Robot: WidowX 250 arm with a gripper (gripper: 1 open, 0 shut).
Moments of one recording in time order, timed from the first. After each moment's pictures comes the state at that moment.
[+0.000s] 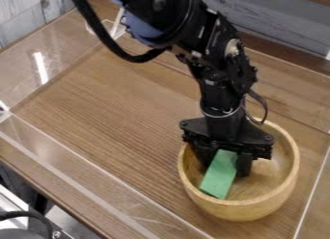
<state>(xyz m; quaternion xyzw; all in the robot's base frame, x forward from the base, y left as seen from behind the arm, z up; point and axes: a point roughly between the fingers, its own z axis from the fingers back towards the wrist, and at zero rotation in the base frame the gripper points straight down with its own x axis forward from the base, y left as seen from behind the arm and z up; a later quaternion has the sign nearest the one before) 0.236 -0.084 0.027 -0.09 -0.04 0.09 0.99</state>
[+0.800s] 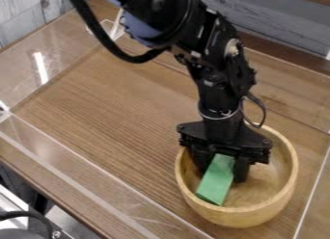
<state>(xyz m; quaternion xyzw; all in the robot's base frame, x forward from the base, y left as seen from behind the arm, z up) 0.233 -0.084 0.030 -0.09 -0.03 0.09 0.99</state>
